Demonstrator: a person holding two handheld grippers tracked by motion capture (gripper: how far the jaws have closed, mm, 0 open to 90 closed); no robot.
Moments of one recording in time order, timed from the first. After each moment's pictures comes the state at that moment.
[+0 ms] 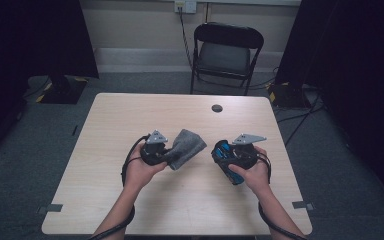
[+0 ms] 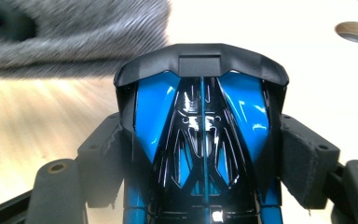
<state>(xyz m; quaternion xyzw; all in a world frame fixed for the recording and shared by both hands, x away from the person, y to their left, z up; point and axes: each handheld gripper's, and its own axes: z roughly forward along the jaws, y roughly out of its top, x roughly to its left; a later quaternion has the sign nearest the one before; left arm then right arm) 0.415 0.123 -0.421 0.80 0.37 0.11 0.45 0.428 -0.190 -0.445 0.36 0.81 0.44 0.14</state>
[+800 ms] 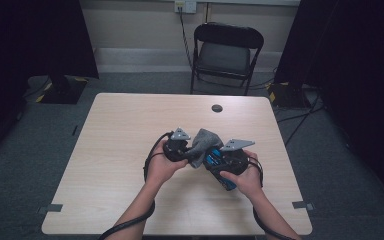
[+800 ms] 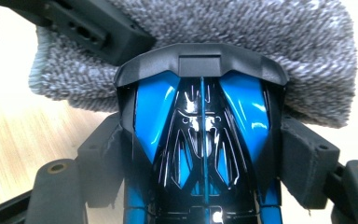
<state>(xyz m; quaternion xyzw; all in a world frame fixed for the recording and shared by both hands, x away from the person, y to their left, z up) 0.426 0.064 -0.424 0.82 0.33 0.07 0.45 0.415 -0.165 -0.450 0.32 0.83 0.43 0.13</state>
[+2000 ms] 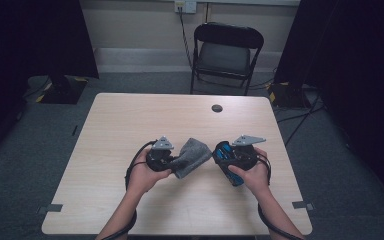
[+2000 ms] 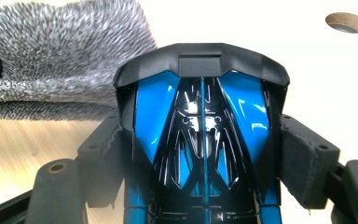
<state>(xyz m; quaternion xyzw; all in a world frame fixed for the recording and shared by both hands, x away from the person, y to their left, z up) 0.400 0.114 -0.433 0.83 0.33 0.06 0.45 0.426 -0.191 -0.448 0.37 0.81 0.43 0.15</state>
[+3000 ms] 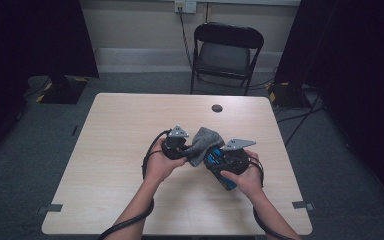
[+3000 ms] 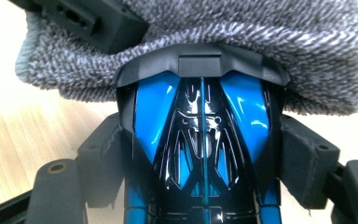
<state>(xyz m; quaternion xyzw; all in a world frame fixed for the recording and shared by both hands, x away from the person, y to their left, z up) 0.429 0.067 -0.418 0.82 0.33 0.06 0.46 0.415 -0.166 -0.448 0.33 0.83 0.43 0.13</state>
